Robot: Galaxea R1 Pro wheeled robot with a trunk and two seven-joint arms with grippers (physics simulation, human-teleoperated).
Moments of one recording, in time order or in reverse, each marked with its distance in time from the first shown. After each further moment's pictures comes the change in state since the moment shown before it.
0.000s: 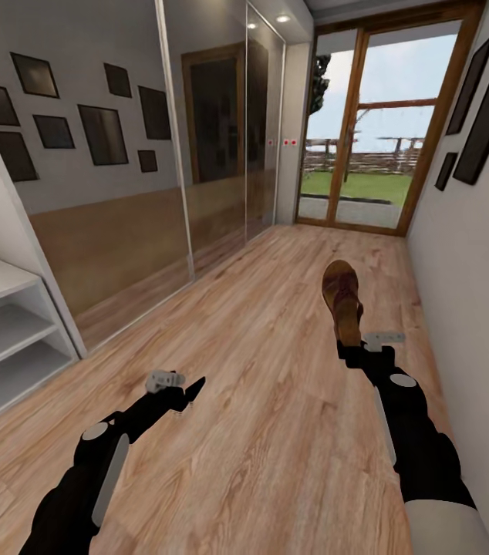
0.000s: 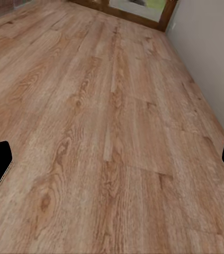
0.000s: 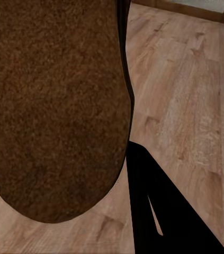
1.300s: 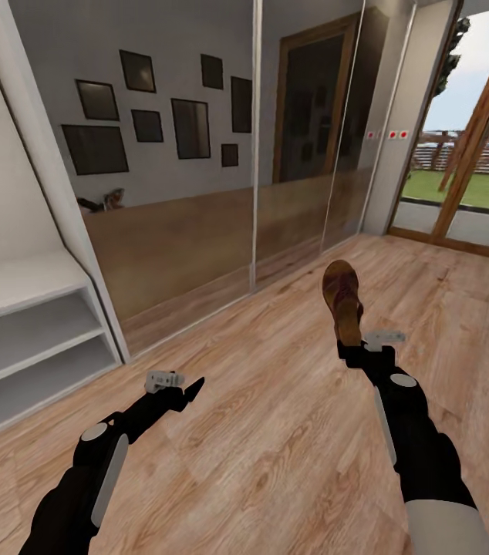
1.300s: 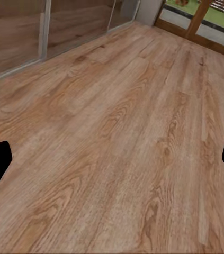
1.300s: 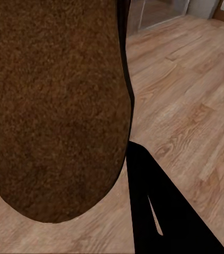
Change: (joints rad) left arm 0.001 0.000 0.005 0.001 0.000 0.000 0.000; right arm 0.000 -0.001 0.000 -0.001 0.000 0.001 0.000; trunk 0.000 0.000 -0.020
